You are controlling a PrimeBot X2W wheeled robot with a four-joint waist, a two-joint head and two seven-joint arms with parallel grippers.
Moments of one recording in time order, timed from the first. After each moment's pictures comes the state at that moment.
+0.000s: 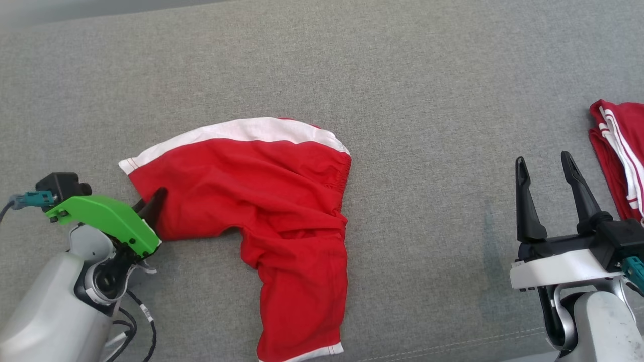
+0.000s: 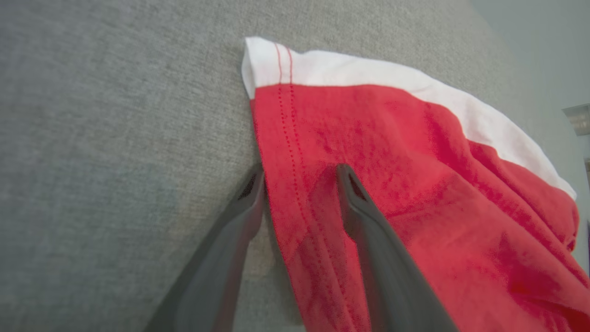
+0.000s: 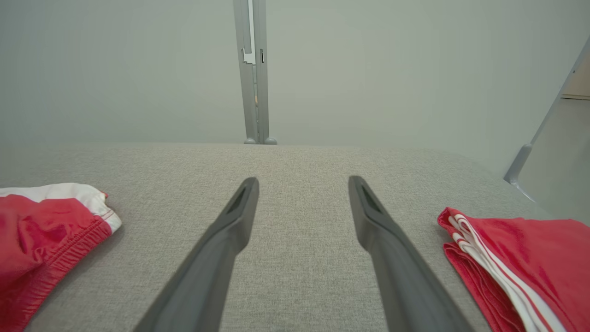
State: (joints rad) left arm -0.53 0.43 -0.51 0.55 -1.24 0.07 0.22; right arm -0.12 -0.06 -0.08 0.00 0.04 0.13 -0.26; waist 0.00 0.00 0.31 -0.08
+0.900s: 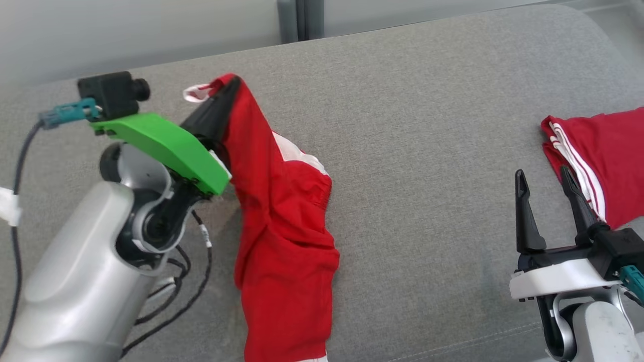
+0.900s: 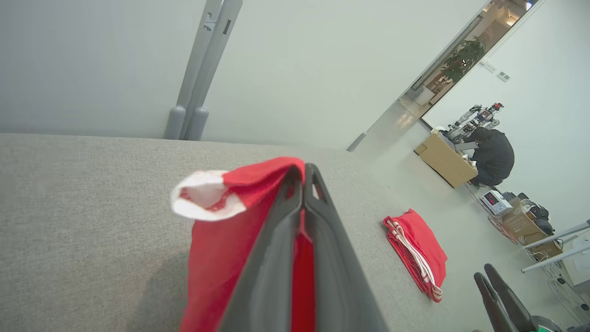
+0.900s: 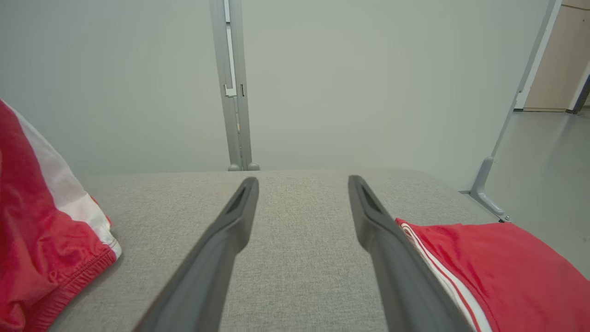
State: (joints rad) left arm -0.65 0.35 -0.55 0.09 -1.13 0.10 0.18; right arm -0.09 -0.05 -0.09 0.02 0.05 0.13 -0.26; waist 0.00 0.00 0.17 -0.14
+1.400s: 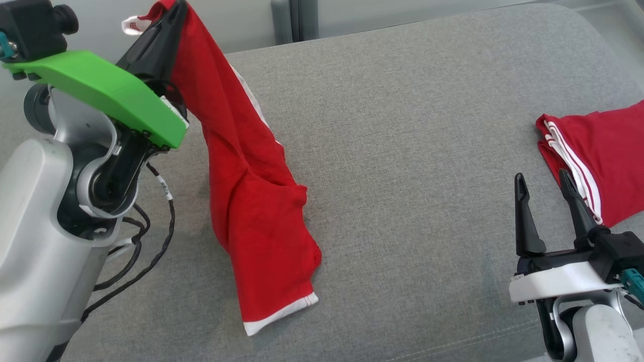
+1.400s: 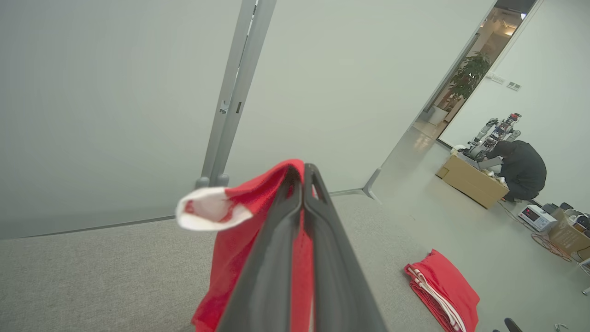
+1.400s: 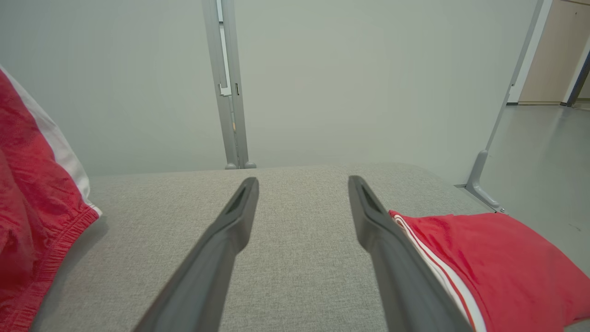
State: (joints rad) left arm -0.77 0.46 -0.49 -0.04 -1.08 0.20 0.24; right arm -0.08 -0.05 -0.08 0.02 0.07 0.13 -0.26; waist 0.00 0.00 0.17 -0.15
